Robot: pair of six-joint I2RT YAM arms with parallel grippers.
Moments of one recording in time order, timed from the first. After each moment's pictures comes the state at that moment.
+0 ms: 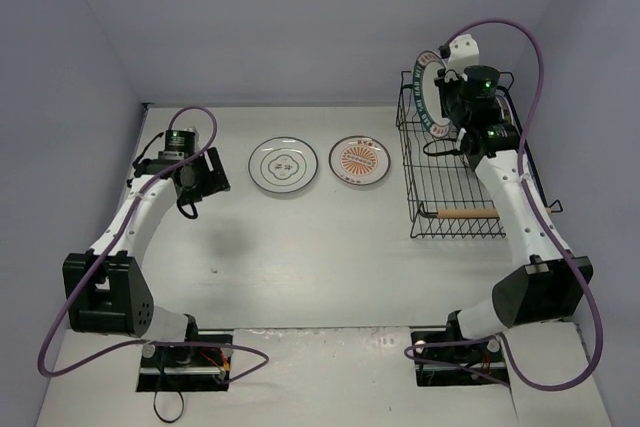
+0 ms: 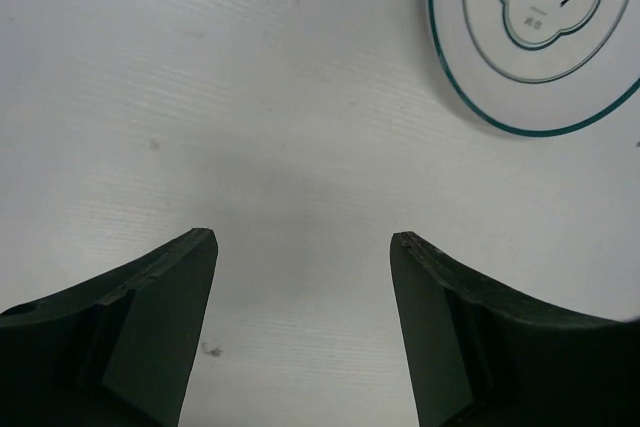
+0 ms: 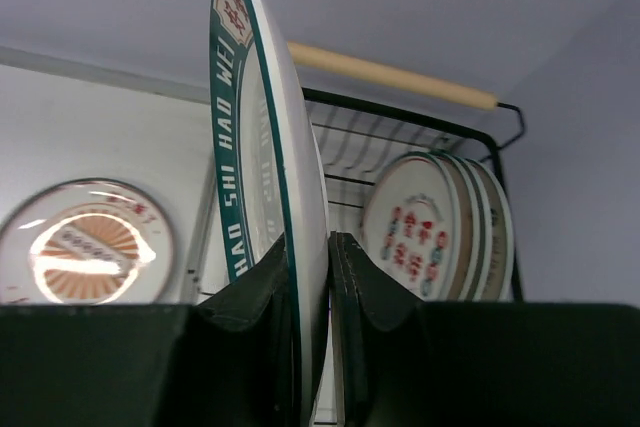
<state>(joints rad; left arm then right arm) -0.07 1.42 1.15 -0.67 0.05 -0.43 0.14 1.45 1.48 -0.29 0.14 -0.22</state>
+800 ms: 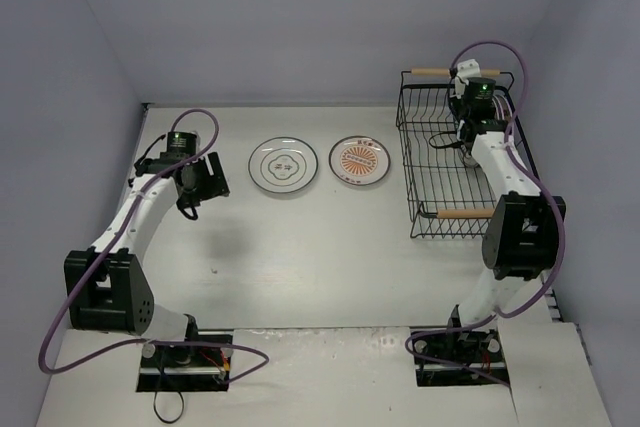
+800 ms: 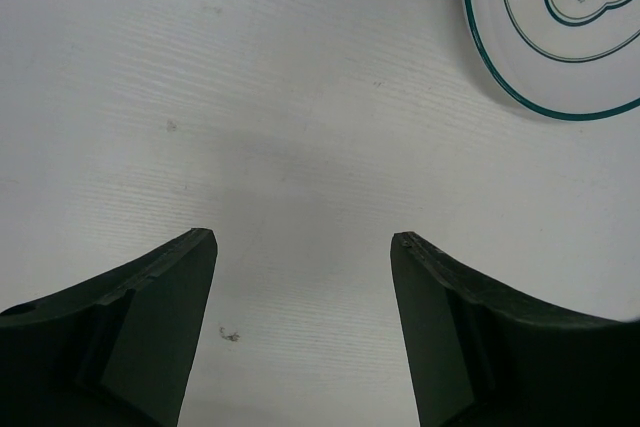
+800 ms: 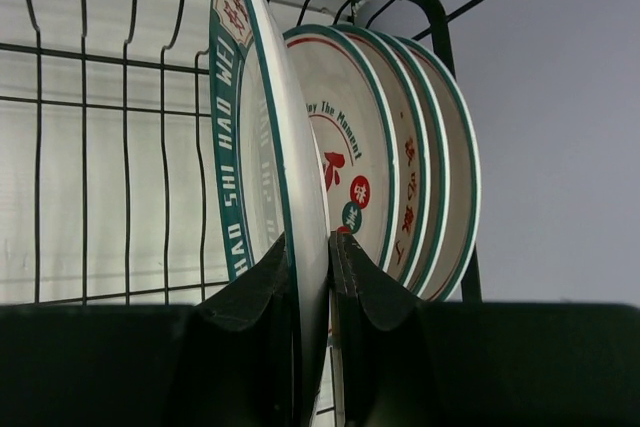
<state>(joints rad) -0.07 1.43 1.15 -0.74 0.02 -0.40 -0.04 1.77 1.46 -0.17 0.30 -0.41</state>
